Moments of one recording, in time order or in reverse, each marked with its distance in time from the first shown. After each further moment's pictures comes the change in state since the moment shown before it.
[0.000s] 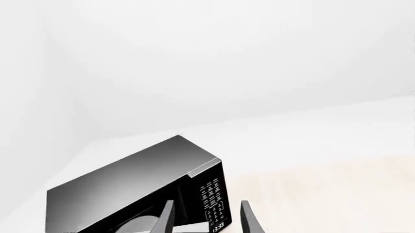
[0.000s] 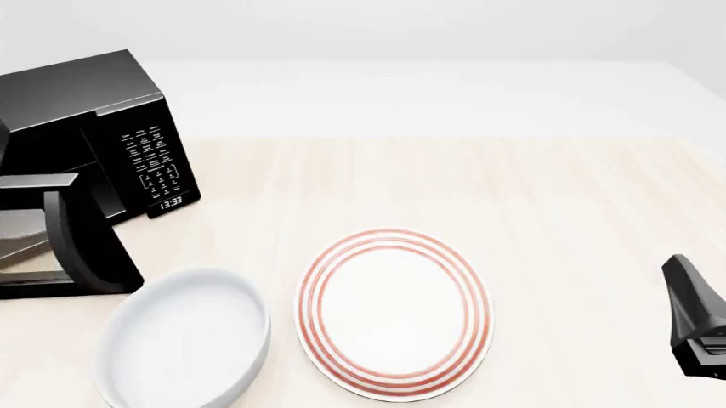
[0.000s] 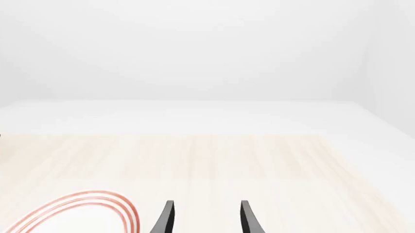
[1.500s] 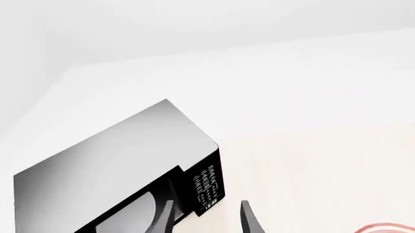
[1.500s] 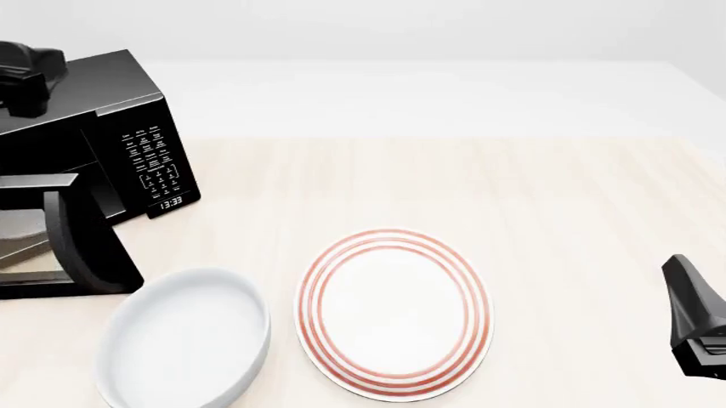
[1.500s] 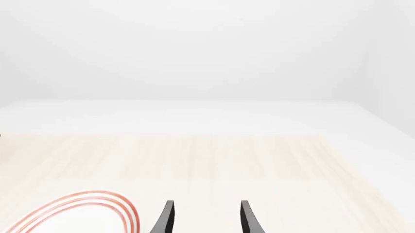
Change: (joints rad) left arm 0.016 0.492 -0.445 0.312 -0.052; right arm 0.000 0.000 0.000 0.000 0.000
